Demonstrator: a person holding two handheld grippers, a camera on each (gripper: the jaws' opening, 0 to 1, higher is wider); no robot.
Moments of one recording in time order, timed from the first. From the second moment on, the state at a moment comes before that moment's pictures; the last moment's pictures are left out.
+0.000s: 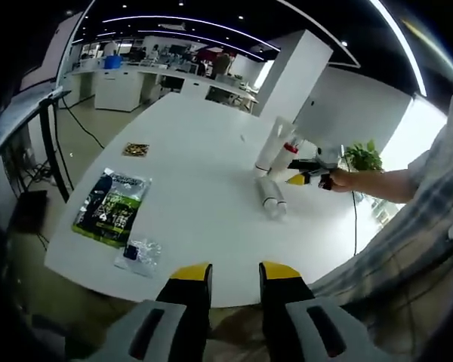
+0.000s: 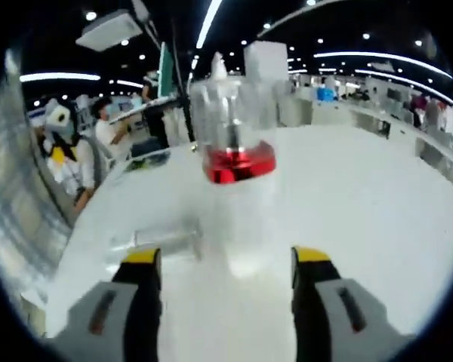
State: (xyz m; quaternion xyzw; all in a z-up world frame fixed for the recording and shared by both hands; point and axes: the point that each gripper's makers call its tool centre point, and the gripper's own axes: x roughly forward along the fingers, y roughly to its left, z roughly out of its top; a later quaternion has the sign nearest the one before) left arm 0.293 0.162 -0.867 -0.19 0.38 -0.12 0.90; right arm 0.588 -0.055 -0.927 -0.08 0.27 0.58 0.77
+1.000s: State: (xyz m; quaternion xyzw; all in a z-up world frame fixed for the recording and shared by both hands) left arm 0.279 0.149 -0.867 -0.21 0.35 -0.12 0.90; right arm 0.493 -0.010 -0.966 -0.29 0.25 0.66 0.64
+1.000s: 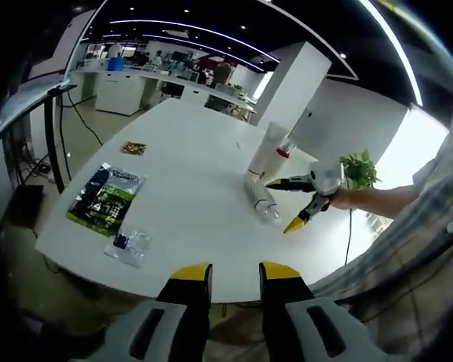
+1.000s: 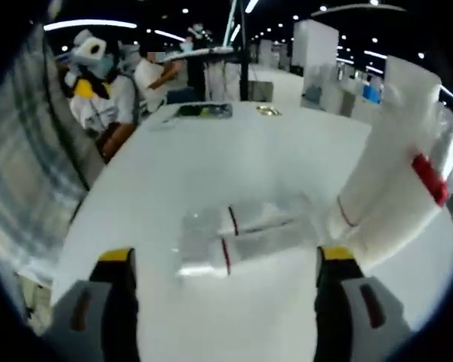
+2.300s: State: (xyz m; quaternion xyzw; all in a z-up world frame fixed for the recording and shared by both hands) left arm 0.276 0.150 -0.870 -0.22 0.35 -0.10 0.91; right arm 0.481 0.006 -0.977 -0.29 0.36 0.60 0.65
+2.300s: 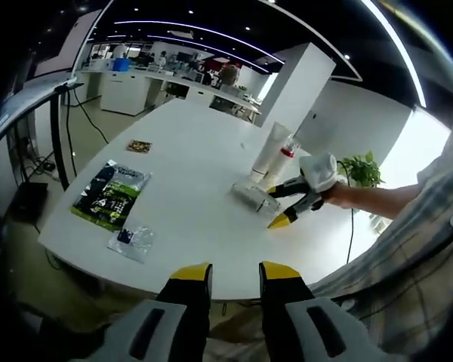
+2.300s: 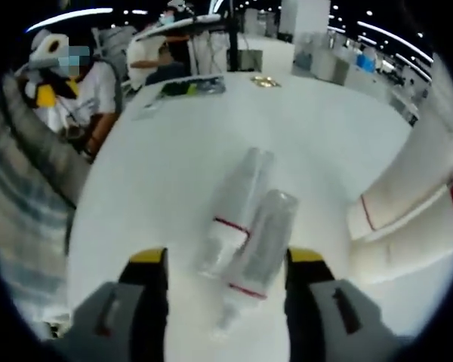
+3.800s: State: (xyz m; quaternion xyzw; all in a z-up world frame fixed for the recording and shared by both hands) left arm 0.297 0.153 -0.860 -0.20 0.33 -0.14 0.91; right arm 0.442 0.019 -0.915 -0.23 0.34 0.63 0.66
